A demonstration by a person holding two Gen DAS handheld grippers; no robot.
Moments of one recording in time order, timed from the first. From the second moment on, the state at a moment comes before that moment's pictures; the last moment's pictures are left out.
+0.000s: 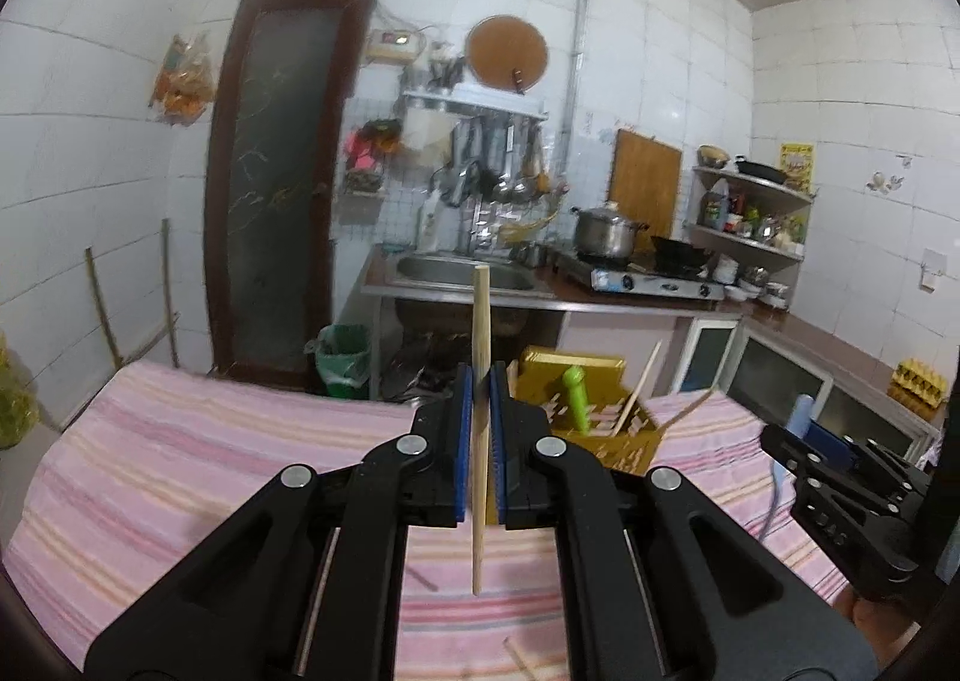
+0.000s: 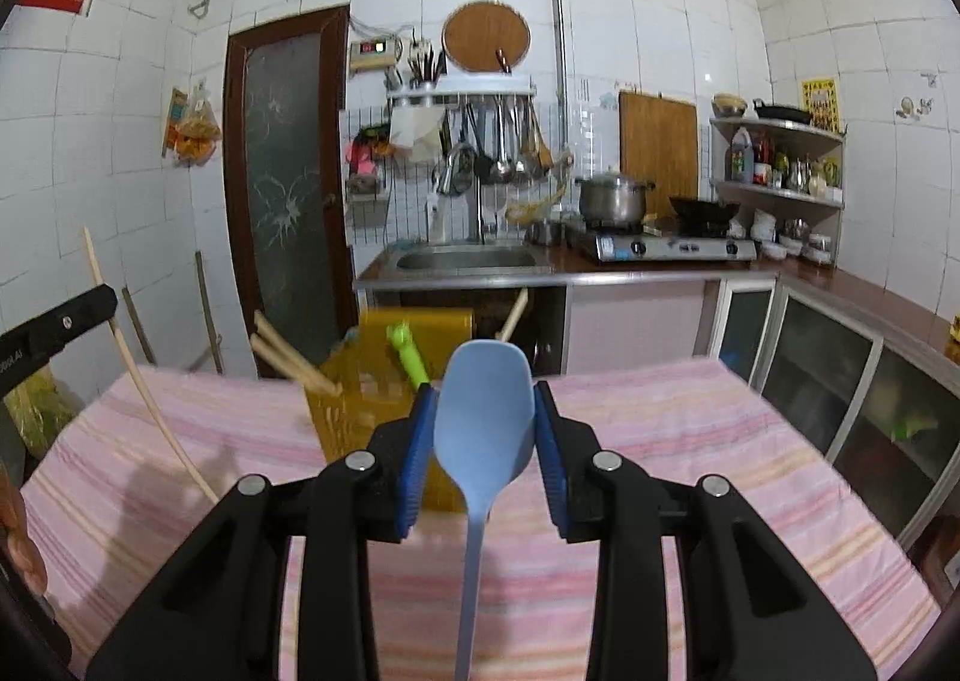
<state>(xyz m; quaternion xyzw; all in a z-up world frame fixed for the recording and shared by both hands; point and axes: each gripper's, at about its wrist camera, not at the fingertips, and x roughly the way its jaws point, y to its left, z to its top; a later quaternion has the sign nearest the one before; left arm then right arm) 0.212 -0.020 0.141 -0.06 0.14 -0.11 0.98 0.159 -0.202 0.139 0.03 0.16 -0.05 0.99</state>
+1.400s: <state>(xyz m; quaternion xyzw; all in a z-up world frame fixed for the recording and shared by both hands) 0.385 -0.073 0.109 -0.05 0.14 -0.12 0.98 0.329 -0.223 0.126 0.04 0.12 -0.08 0.99</state>
